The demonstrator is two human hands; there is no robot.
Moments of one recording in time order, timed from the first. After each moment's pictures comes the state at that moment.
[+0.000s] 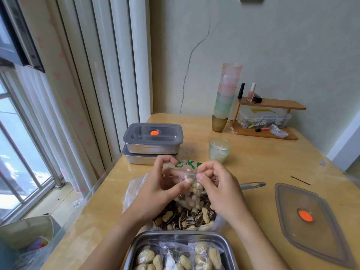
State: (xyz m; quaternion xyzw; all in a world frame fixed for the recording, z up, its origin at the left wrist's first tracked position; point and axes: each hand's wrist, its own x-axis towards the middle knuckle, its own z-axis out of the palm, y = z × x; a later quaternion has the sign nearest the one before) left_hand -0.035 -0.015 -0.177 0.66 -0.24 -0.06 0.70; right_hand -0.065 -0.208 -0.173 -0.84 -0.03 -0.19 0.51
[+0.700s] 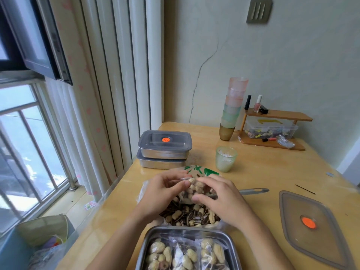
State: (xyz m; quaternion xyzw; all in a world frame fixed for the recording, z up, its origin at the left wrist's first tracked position) left_hand -0.037 -0.003 -0.174 0.71 -0.19 -0.04 0.68; right_hand -0.072 -0.214 -0.162 -0.93 -0.16 -0.11 0.30
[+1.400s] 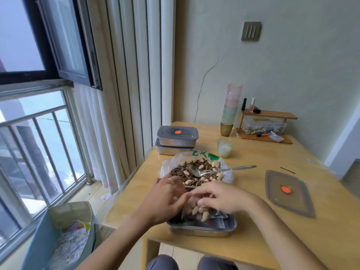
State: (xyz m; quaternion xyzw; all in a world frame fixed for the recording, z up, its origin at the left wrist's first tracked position) left_hand -0.163 0.054 -0.175 0.91 -0.31 0.13 0.24; right_hand -0.183 -0.171 -0.118 -0.94 -0.24 0.14 0.20
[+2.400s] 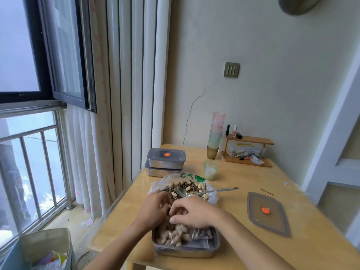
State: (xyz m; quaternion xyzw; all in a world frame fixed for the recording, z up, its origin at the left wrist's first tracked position) left_hand -0.124 0.039 -0.187 0.88 -0.21 0.13 0.40; right_hand -0.180 -0.139 -0.109 -0.95 -0.20 0.09 0.20
